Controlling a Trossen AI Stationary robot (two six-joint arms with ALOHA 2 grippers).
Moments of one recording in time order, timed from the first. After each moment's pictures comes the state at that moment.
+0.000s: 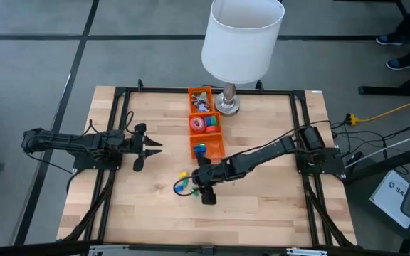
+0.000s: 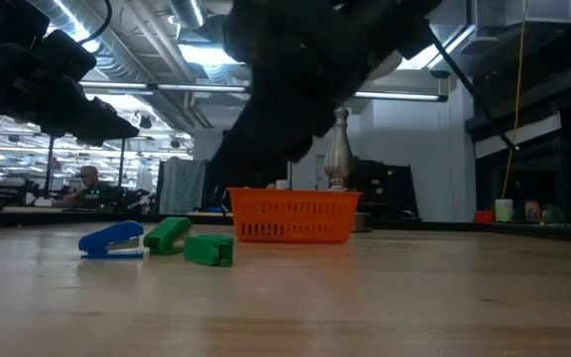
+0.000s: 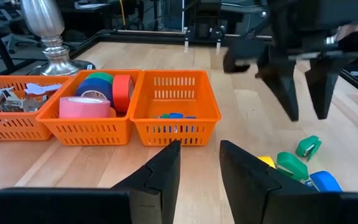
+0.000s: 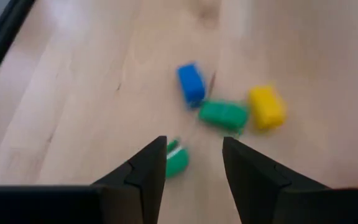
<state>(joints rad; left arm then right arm) 0.01 0.27 0.01 0.03 -0.09 -0.06 0.28 2.04 1.35 -0.10 0.02 0.16</state>
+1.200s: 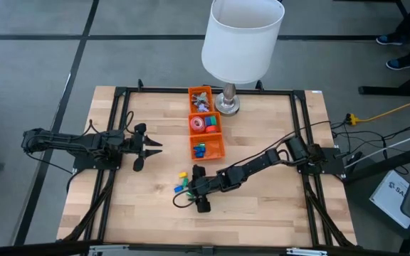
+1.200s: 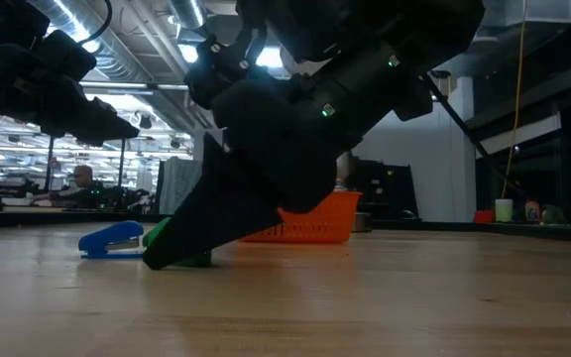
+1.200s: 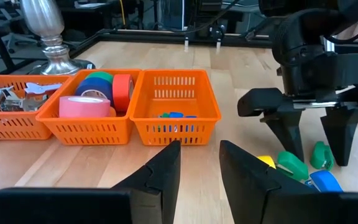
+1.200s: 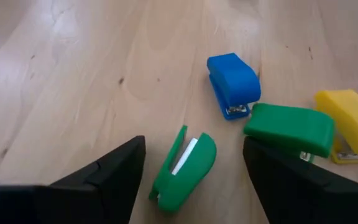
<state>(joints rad) 0.01 0.27 0.01 0.03 -0.09 -0.06 0.33 2.25 1.35 0.15 0.09 0.13</state>
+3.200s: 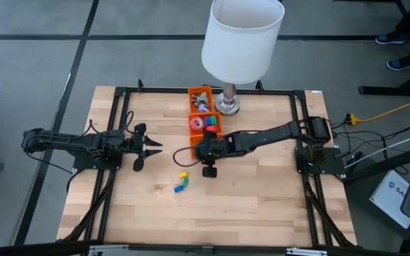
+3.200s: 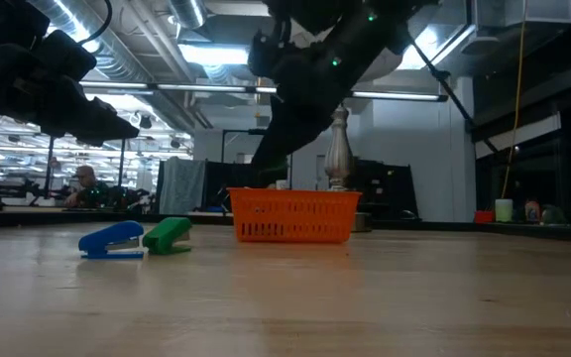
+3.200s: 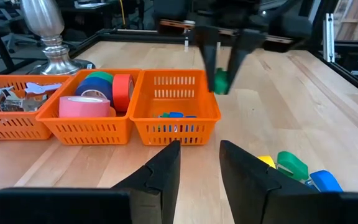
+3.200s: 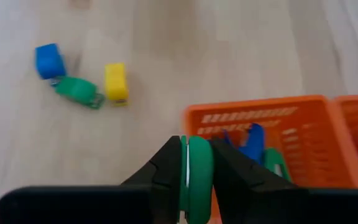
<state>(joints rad) 0.01 0.27 0.01 0.03 -0.09 -0.06 0.11 1.95 1.35 -0.31 0.12 0.01</state>
